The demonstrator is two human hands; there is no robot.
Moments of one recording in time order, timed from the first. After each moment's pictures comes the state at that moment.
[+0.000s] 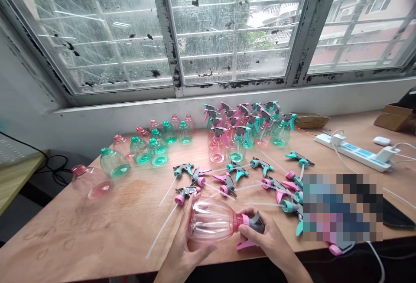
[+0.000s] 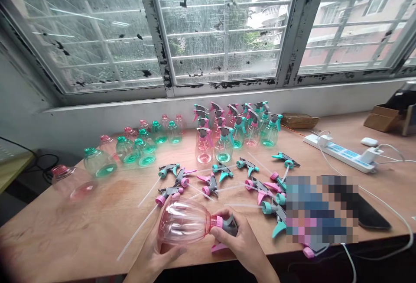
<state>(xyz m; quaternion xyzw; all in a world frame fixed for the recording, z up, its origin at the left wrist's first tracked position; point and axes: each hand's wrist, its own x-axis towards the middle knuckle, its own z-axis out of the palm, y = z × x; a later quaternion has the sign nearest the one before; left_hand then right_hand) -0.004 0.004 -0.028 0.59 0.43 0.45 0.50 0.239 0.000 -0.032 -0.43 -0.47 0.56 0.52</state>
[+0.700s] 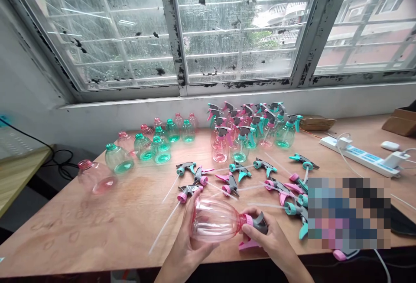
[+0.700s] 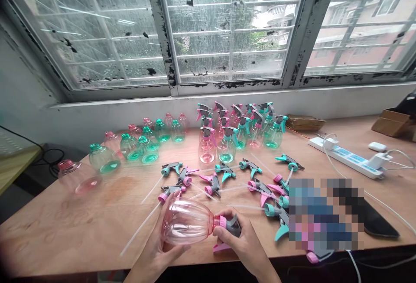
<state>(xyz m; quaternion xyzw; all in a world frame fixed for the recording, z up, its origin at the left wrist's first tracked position) -0.003 0.002 -0.016 0.62 0.43 0.44 0.49 0.239 -0.001 -0.030 -0.44 -0.47 0.56 0.52</state>
